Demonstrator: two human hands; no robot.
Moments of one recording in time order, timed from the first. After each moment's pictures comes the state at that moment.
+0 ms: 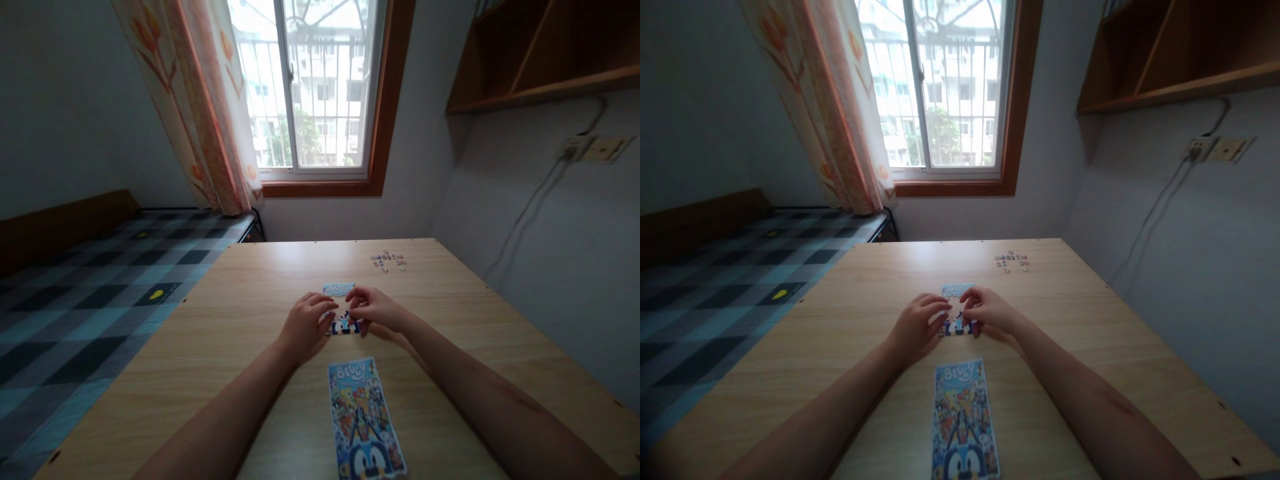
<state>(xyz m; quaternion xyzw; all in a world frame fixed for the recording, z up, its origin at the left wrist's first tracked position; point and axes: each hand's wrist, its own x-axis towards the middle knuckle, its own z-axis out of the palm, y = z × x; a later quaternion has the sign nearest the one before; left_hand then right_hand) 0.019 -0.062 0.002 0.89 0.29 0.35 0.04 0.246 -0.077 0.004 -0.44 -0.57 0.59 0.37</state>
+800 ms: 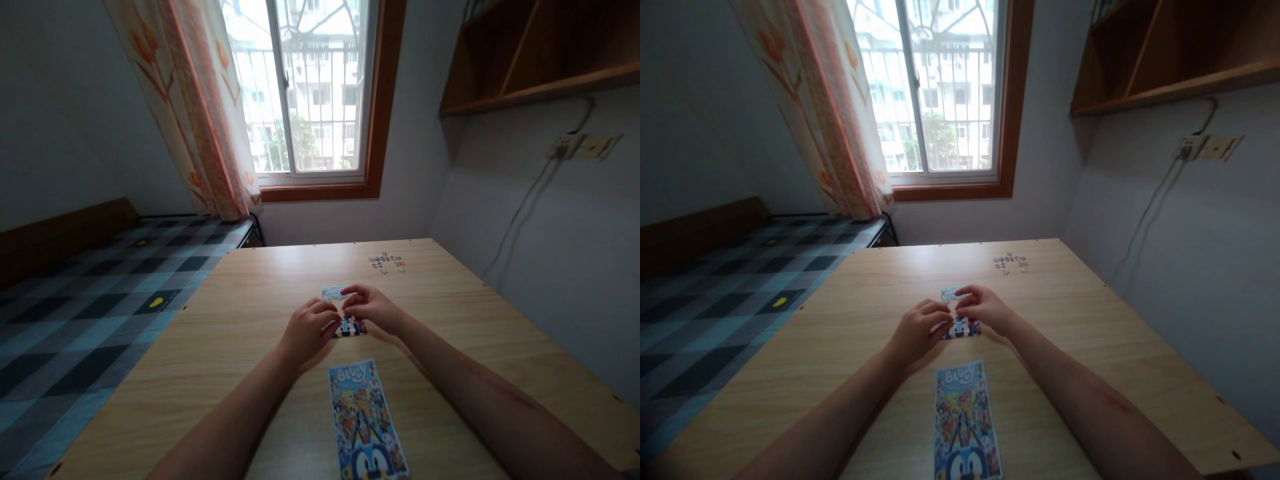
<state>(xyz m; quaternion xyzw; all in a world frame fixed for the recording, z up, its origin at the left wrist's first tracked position) 0.021 -0.071 0.014 0.91 0.24 0.33 0.01 0.239 -0.073 0.000 -0.39 -0.53 0.60 0.46</state>
